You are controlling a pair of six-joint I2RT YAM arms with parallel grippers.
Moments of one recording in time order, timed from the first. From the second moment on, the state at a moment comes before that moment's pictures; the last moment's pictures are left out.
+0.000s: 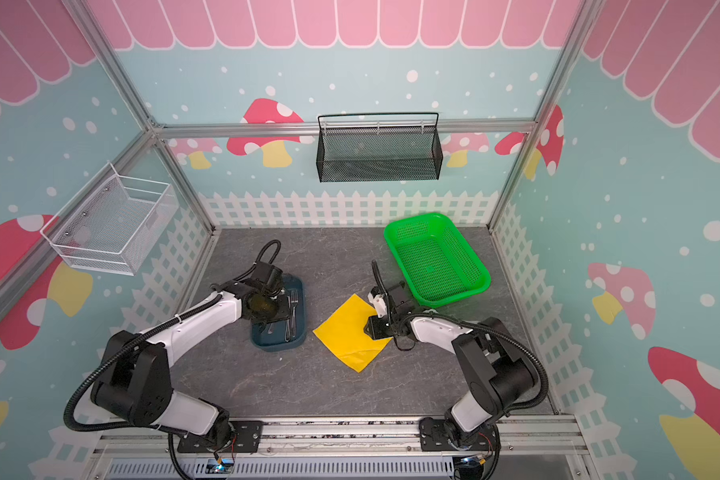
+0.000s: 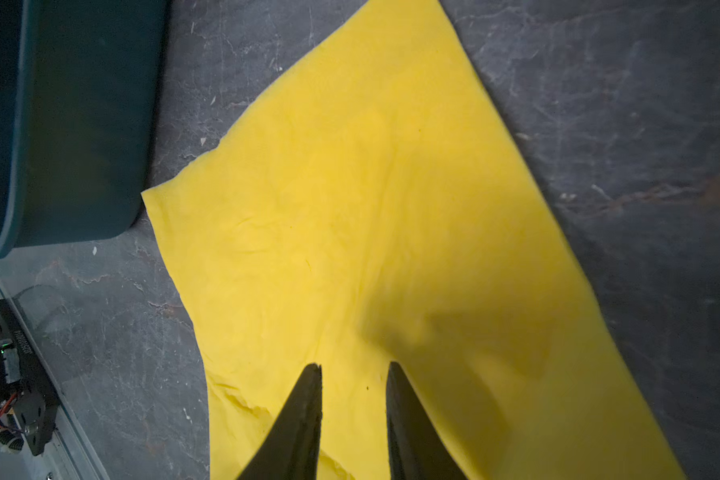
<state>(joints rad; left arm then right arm) -0.35 1.52 1.01 -0.72 -0.04 -0.56 0.53 1.57 0.75 -0.18 -0.36 0.30</state>
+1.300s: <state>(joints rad) -0.34 1.94 1.32 -0.82 0.05 -0.48 0.53 1.56 0.83 -0.23 -0.33 0.22</state>
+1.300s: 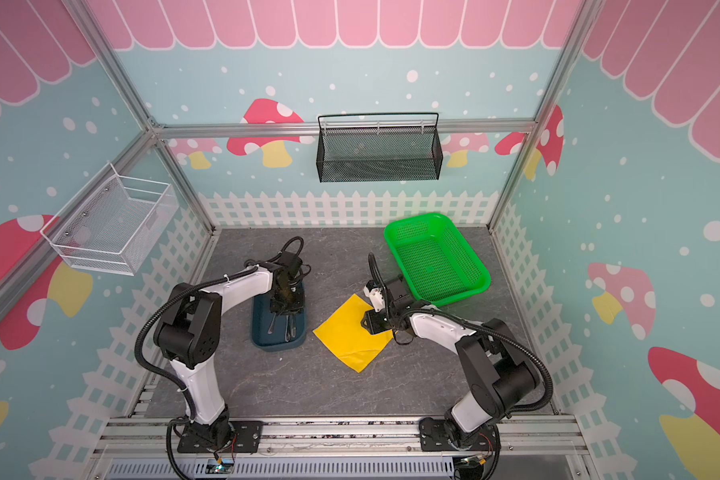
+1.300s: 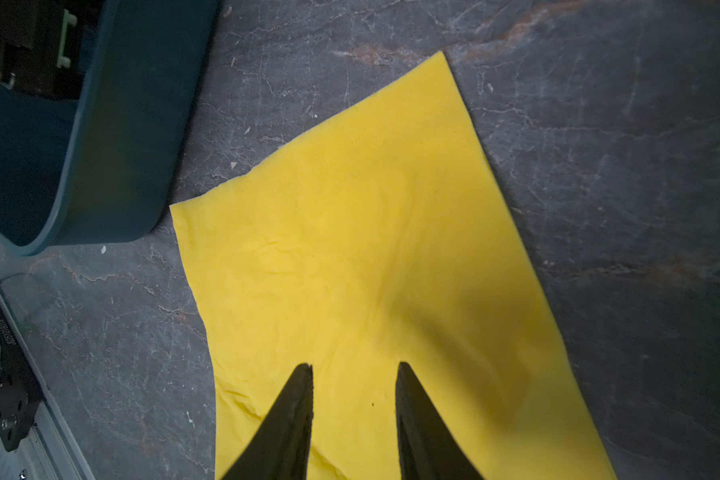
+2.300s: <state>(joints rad) -0.34 1.95 1.35 -0.85 0.01 -0.44 0.53 1.50 0.83 -0.25 -0.24 0.21</state>
